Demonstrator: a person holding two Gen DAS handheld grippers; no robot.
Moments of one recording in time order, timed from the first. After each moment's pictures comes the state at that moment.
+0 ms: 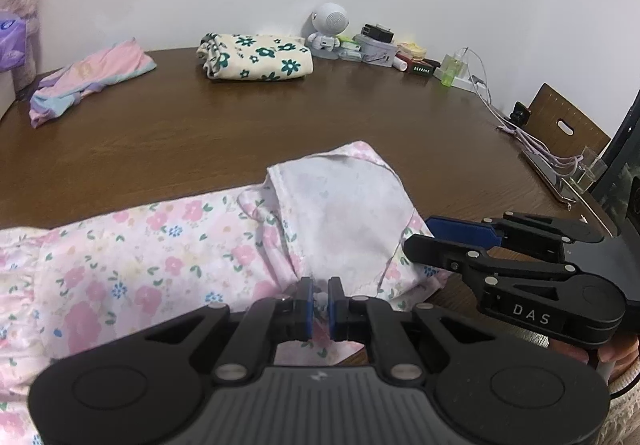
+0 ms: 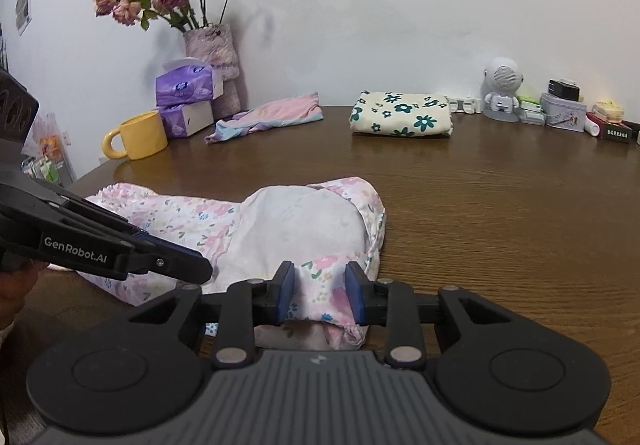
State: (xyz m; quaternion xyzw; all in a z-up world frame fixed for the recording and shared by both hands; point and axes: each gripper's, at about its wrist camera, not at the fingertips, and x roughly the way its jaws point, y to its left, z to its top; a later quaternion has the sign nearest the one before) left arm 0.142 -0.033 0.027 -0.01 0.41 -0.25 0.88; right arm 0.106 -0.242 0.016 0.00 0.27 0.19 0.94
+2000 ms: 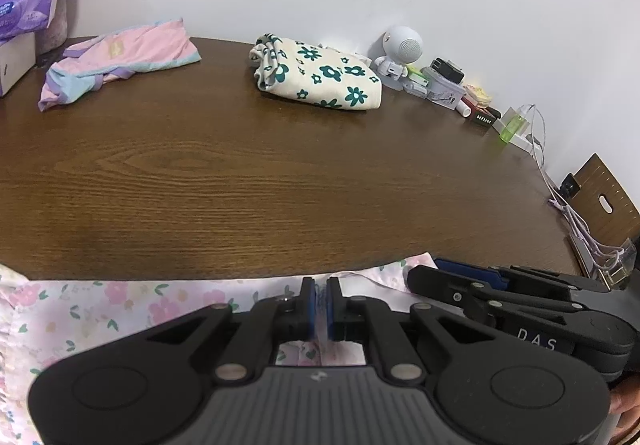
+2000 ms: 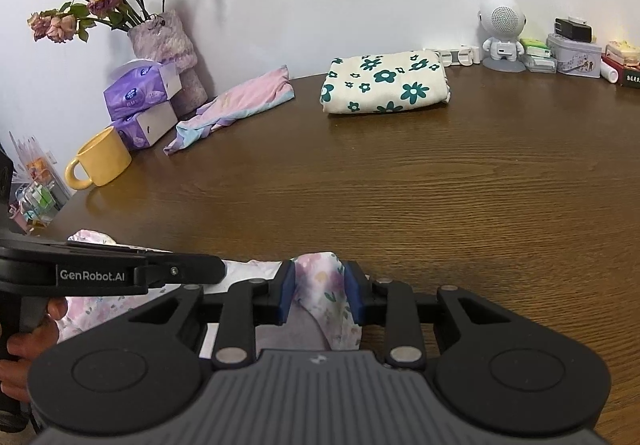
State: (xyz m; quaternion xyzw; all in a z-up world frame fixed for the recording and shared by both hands) left arm 0.234 -0.036 0.023 -0.10 0.42 -0.18 0.88; right arm 0.214 -0.249 0.018 0.07 0.36 0.18 0.91
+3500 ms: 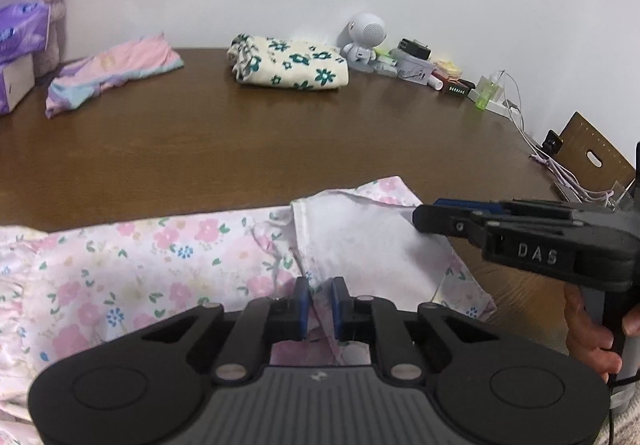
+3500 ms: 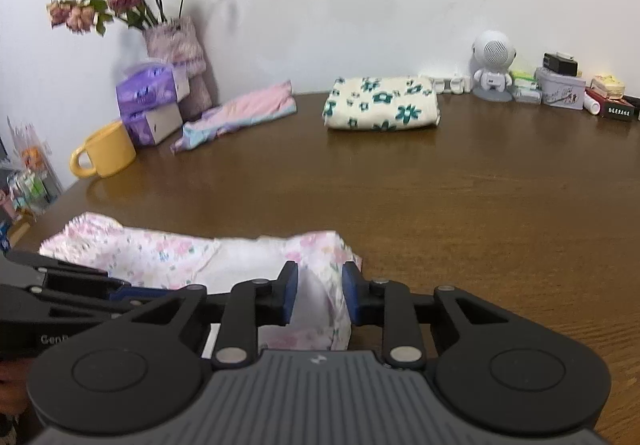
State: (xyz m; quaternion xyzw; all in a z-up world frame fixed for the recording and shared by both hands) left arm 0.171 -0.036 0.016 -0.05 0.40 -0.21 0.89; right arm 0.176 -0.246 0.029 0.03 0.33 0.17 0.93
